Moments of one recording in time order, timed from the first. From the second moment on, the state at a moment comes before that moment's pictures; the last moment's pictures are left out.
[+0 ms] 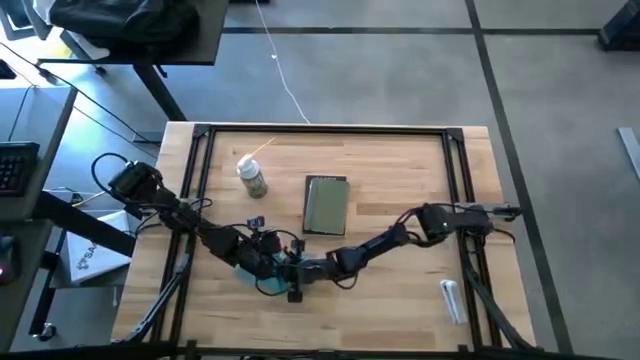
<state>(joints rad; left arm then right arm) -0.51 1.62 0.69 -0.37 -0.51 -0.57 0.33 2.45 1.57 0.38 0.23 0.09</state>
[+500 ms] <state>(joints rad) -0.51 1.62 0.69 -0.36 -0.52 -0.57 0.43 2.27 1.57 -0.02 0.48 0.06</state>
